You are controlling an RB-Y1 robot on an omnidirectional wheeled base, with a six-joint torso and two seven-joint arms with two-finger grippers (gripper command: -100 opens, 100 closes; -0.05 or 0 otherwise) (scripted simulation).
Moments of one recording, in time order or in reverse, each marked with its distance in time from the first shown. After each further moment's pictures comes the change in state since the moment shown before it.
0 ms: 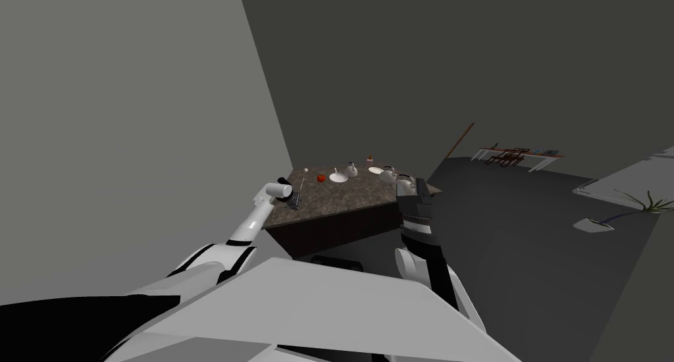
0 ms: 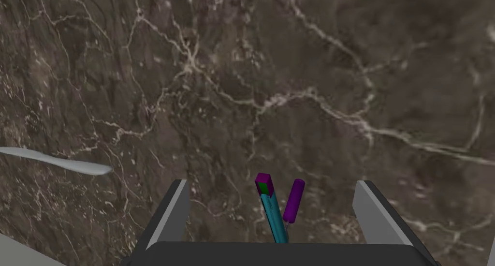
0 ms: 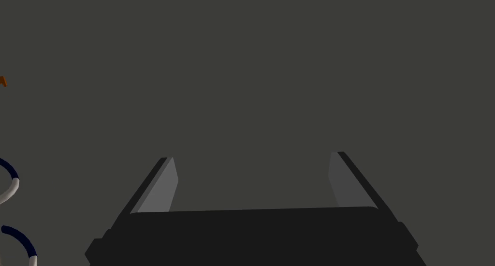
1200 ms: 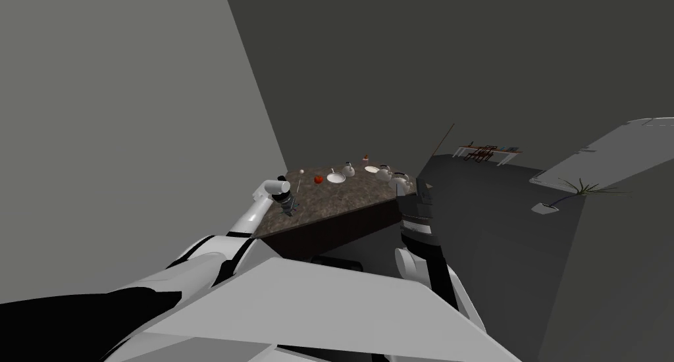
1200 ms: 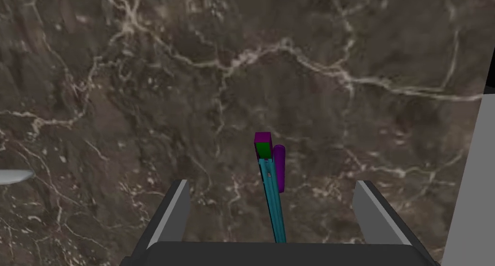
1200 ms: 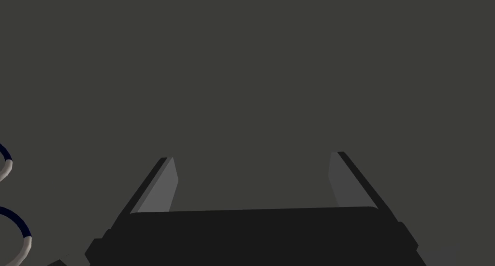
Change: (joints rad) left arm -0.071 0.052 0.007 0.123 0.041 0.239 0.035; right arm 0.000 0.000 0.000 0.000 0.000 0.000 0.000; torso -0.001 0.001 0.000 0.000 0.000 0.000
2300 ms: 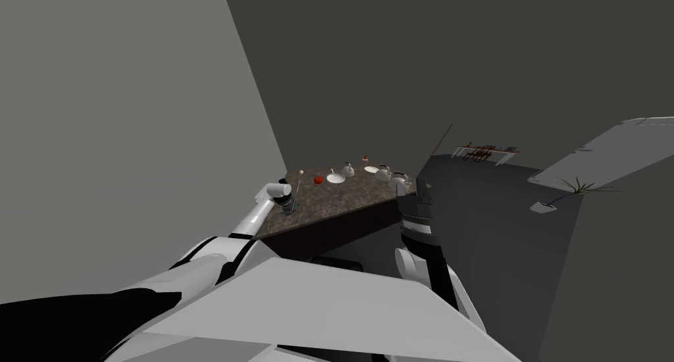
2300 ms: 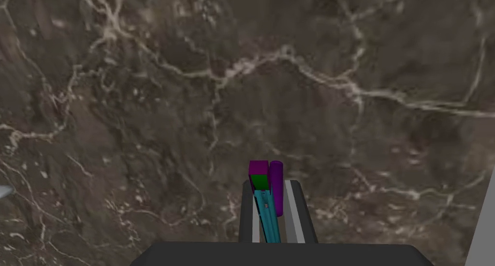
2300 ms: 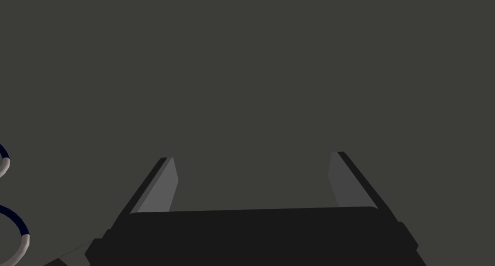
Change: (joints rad) left arm 0.010 -0.021 -0.011 0.062 -0.022 -0.068 -0.017; right arm 0.000 0.000 0.000 0.000 0.000 0.000 0.000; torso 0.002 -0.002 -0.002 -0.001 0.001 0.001
